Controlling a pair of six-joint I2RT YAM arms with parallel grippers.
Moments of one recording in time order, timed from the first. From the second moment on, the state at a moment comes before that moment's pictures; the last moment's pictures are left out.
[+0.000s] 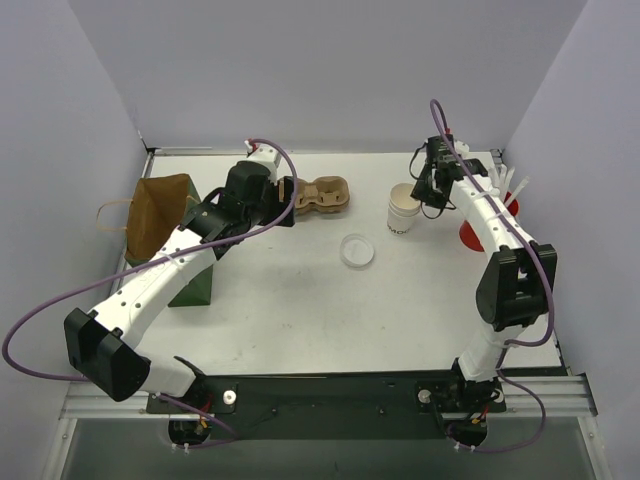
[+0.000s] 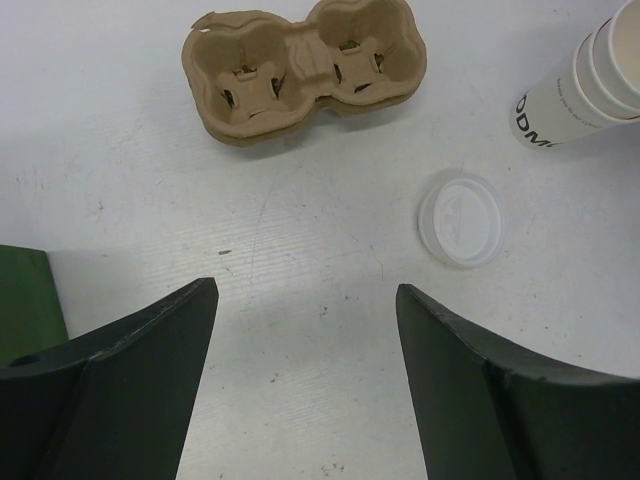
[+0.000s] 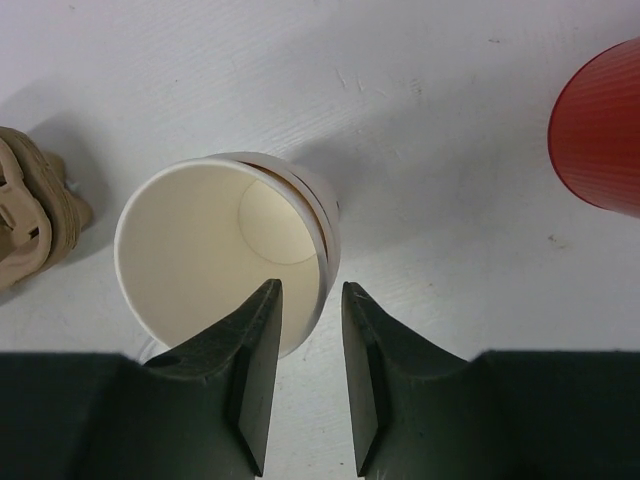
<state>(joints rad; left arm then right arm) -0.59 1.39 1.36 -0.55 -0.23 -0.33 0.17 1.77 1.56 -0.72 0.22 0.53</state>
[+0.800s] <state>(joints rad) -0.59 1.39 1.37 -0.55 -0.23 -0.33 0.17 1.81 1.63 -0.77 0.22 0.51</state>
